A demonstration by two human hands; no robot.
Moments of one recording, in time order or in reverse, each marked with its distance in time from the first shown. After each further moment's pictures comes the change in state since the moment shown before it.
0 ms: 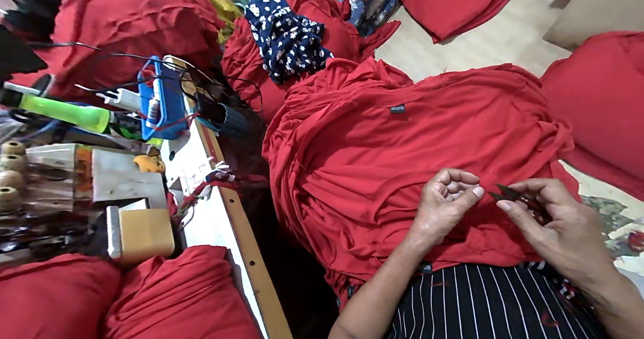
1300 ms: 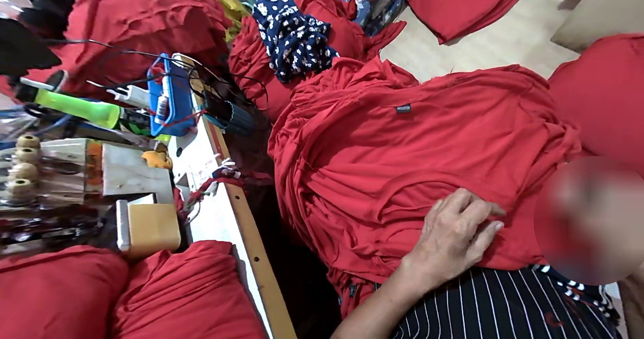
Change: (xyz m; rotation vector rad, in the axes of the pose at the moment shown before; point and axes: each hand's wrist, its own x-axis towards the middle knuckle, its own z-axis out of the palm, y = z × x) left_hand -0.033 0.002 -0.002 0.845 -0.073 0.677; right_hand 0.011 0.012 -0.026 0.461 0.055 0.356
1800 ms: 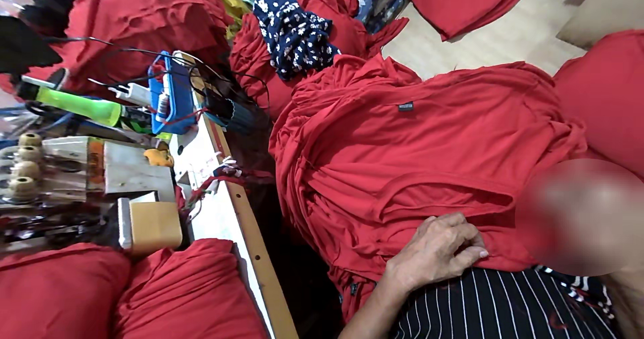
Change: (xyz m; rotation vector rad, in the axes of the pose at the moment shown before) left_hand -0.022 -0.014 -0.020 -0.163 -0.412 -0.123; right_hand -0.003 0.001 0.014 -0.153 -0.009 -0.077
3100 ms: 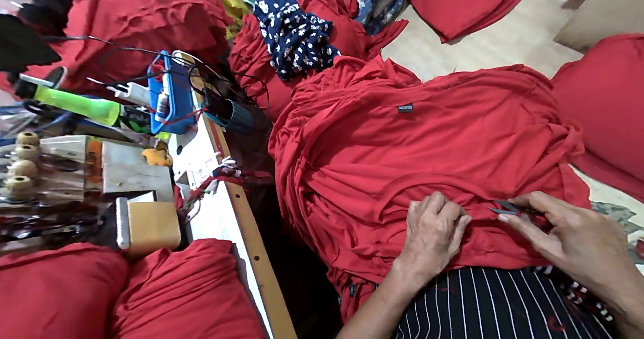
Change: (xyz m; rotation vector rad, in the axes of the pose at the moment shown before) left_hand 0.010 -0.009 0.015 0.402 0.494 -0.025; right_hand -0.009 0.002 0.002 -0.621 -0.178 -0.359
